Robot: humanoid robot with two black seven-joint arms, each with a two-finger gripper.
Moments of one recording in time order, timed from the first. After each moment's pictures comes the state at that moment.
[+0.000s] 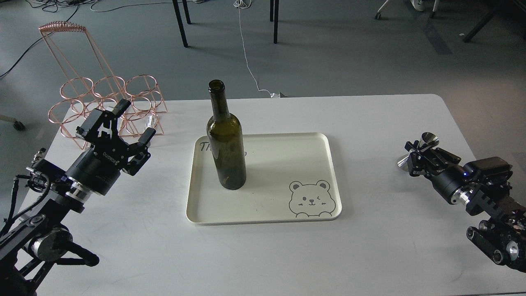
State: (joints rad) left arm -0.11 0.50 -1.13 -1.30 0.67 -0.41 -0.49; right arm 0.49 -0.47 0.54 0.55 -1.72 -0.49 0.49
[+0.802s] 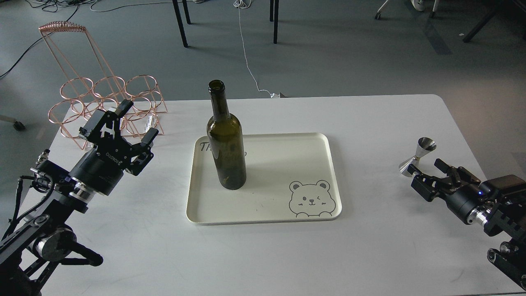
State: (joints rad) left arm -0.11 0.49 -1.14 -1.30 0.67 -0.41 -0.49; right arm 0.33 -0.64 0.55 0.76 -1.72 -0.49 0.49
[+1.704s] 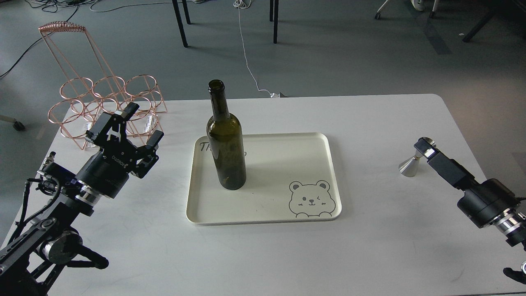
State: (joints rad) left arm -0.09 0.45 -1.15 -1.30 0.72 -0.41 -0.49; right arm 0.26 -1.06 0.54 1.68 -1.00 -0.49 0.49
